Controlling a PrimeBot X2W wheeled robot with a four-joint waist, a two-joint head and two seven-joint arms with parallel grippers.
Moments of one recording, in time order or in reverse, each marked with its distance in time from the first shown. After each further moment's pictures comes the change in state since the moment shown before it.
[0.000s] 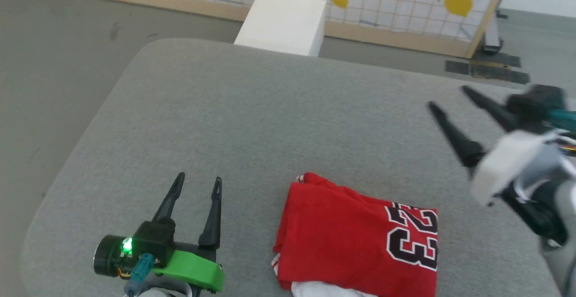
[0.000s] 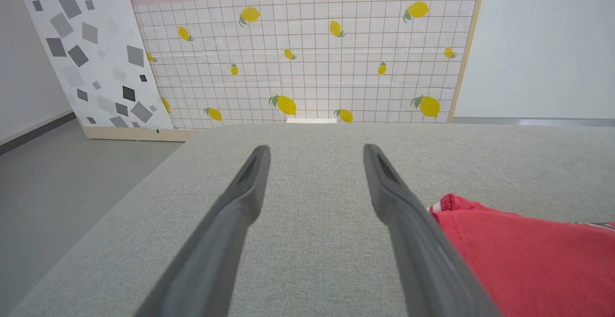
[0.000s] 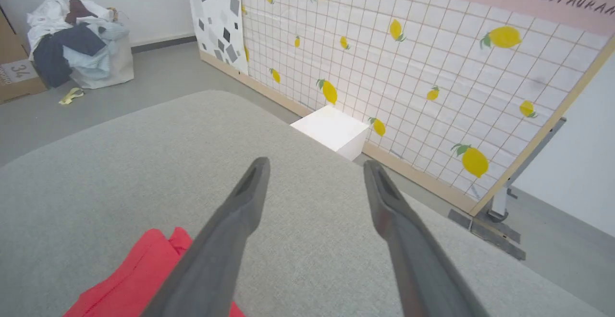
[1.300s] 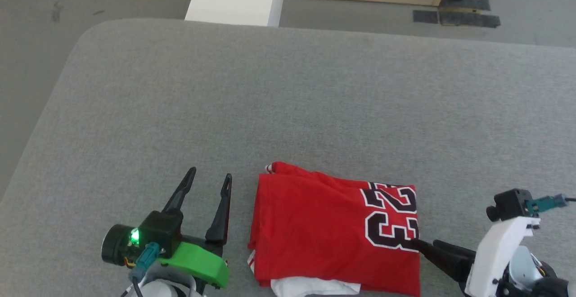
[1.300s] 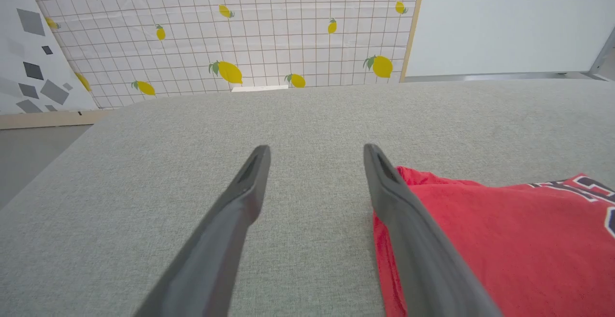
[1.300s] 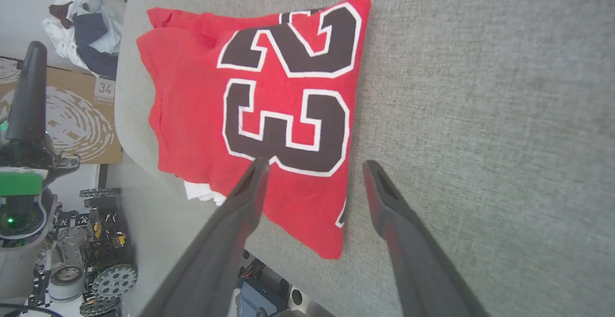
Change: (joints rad) left arm -0.036 0.027 -0.044 0.011 -0.040 -0.030 0.036; right arm 0.417 0.273 -0.296 -0.094 0.316 0.000 0.613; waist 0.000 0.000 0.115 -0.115
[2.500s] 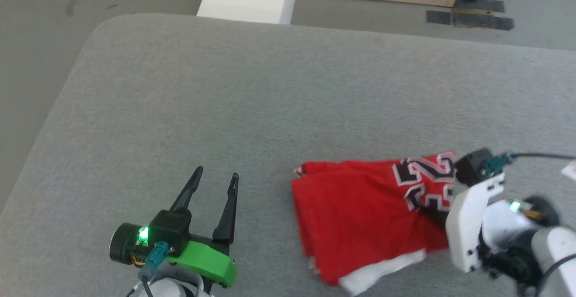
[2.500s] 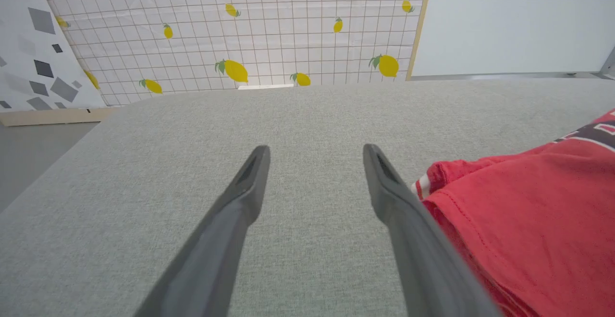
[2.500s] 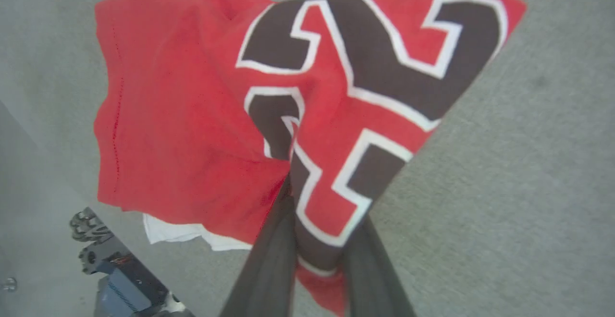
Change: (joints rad) left arm -0.024 -0.007 -0.033 0.032 -0.001 0.021 -0.018; right arm -0.216 -0.150 0.239 0.109 -0.255 0.000 -0.066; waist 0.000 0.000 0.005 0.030
